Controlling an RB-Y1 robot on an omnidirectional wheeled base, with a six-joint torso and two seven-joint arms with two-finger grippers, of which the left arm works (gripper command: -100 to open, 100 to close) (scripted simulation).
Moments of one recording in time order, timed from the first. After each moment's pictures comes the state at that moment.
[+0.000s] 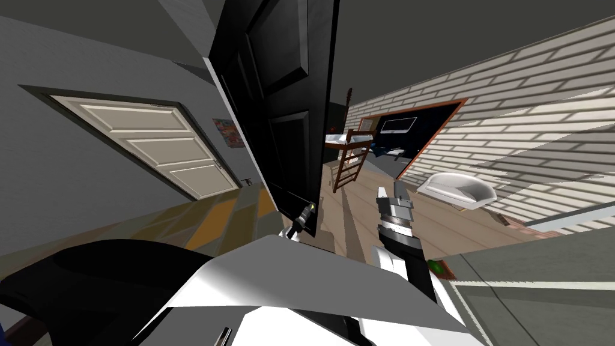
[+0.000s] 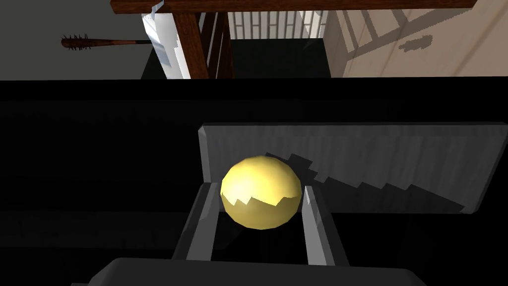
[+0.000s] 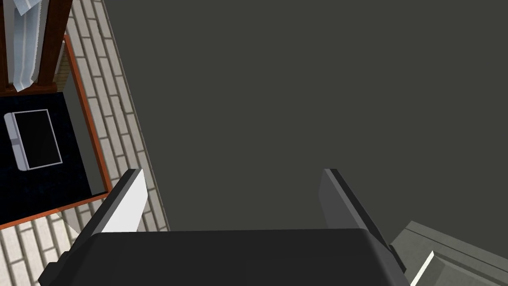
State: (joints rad) arm -0.14 0.01 -0.25 -0.66 -0.14 -0.80 0.11
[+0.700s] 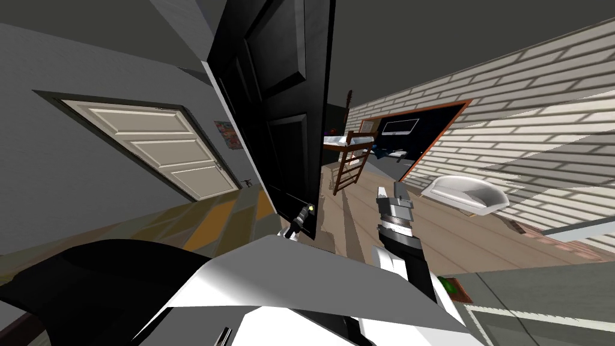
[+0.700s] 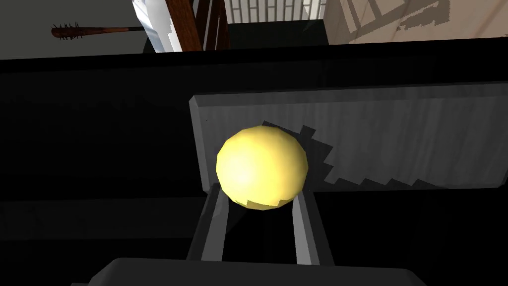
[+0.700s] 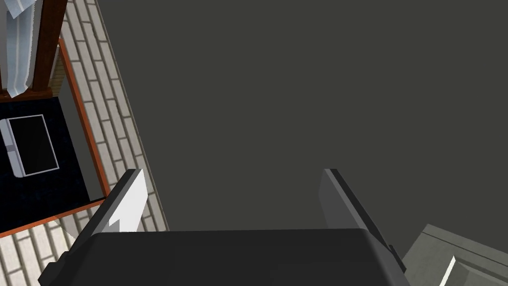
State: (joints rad) arm -0.11 0.03 -0.23 -0.69 -0.13 -0.78 0.10
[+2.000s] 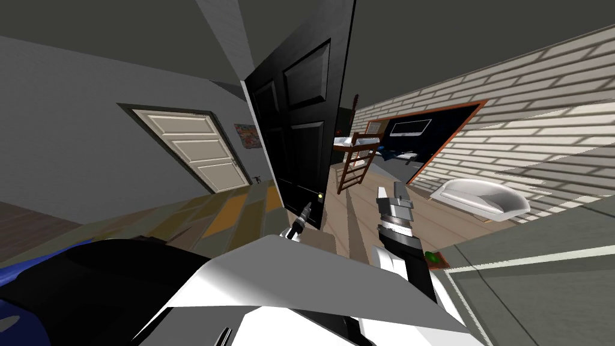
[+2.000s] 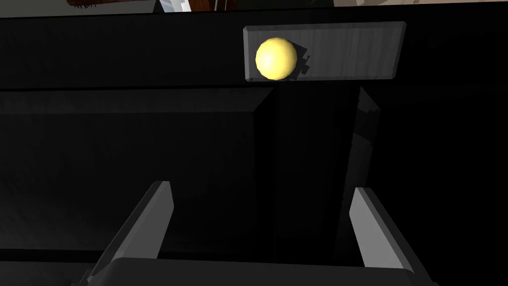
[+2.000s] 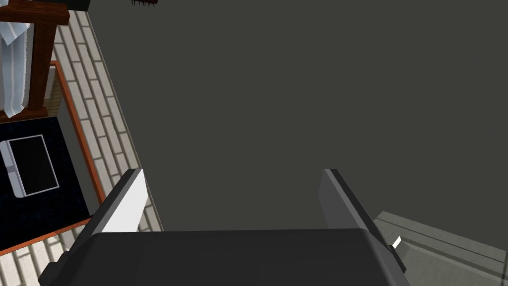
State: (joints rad) arm -0.10 -0.01 -0.22 -0.71 -0.11 -0.77 0.06
